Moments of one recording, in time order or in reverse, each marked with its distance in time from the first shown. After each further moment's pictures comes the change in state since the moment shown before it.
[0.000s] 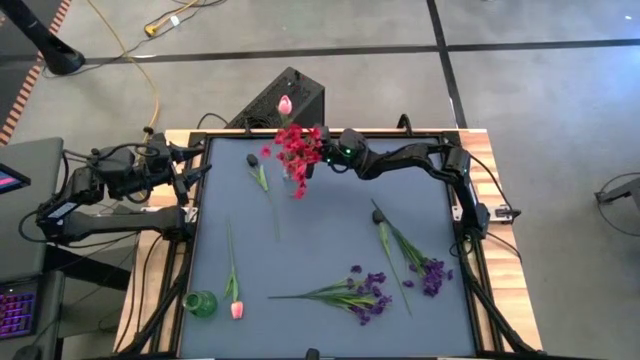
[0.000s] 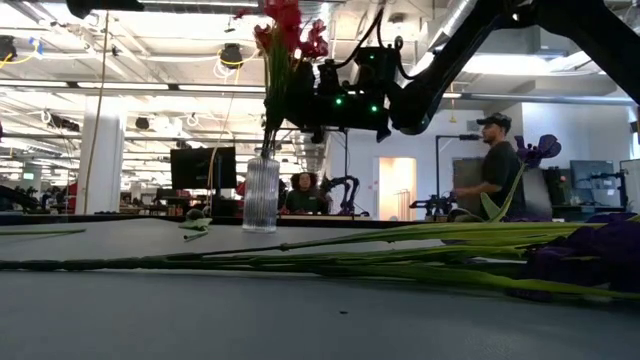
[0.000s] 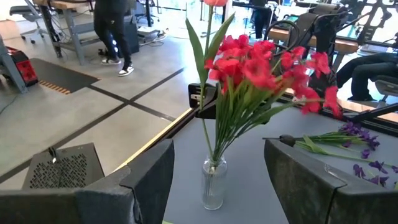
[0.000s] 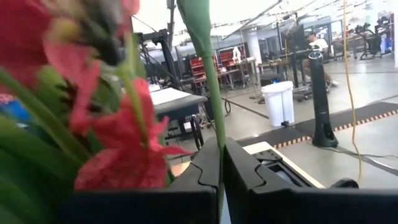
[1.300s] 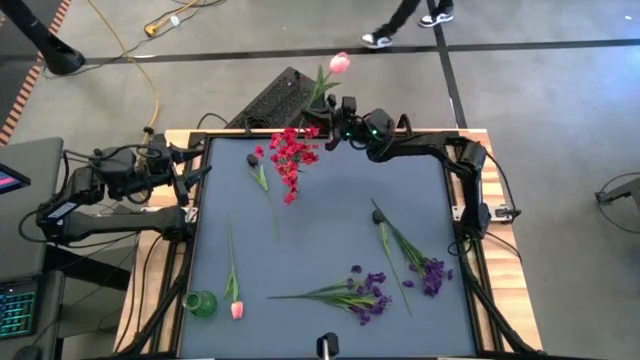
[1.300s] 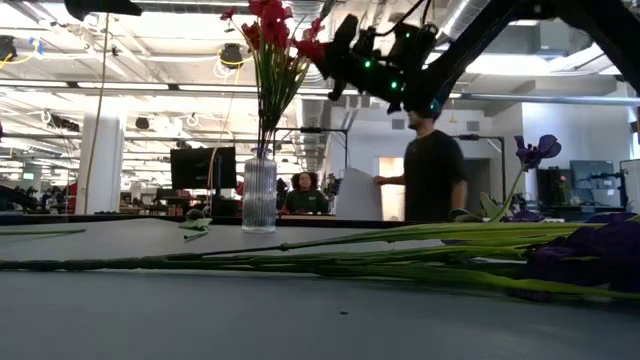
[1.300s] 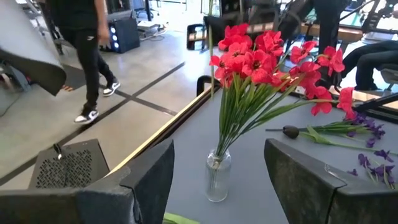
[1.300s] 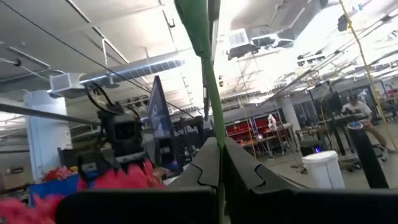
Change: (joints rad) left arm 0.000 0.000 0.000 -0.032 -0.001 0.019; right arm -0.127 -0.116 0.000 0.272 -0.158 0.248
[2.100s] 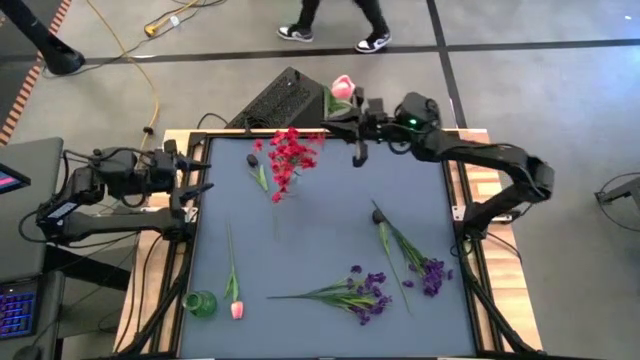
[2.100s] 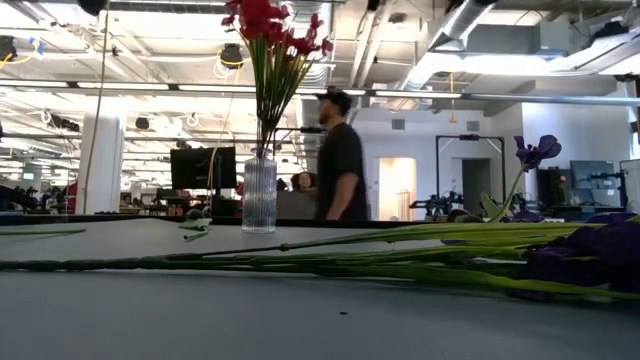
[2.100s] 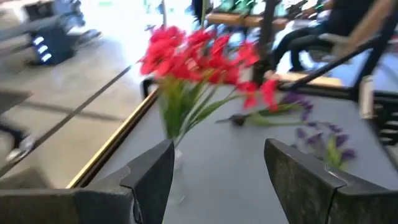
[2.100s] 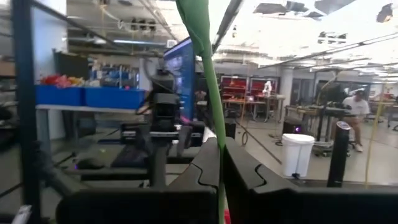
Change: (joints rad) left arm 0.000 0.000 -0.004 0.019 0.264 0.088; right arm 0.155 -0.554 0.000 -0.867 0.003 -0.489
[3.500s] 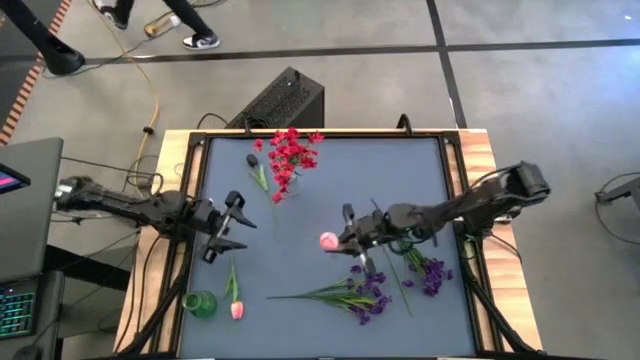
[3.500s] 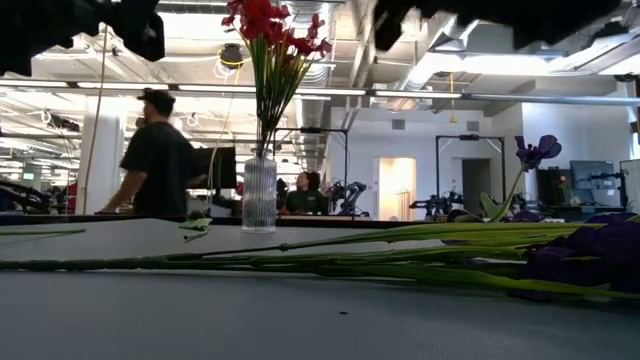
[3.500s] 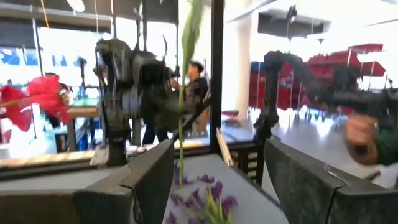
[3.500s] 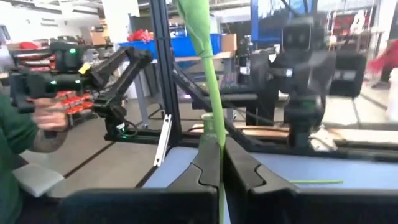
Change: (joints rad) left arm -0.396 0.147 -0.827 1.458 0.204 -0.037; right arm 0.595 0.090 -0.517 0.394 0.323 0.071
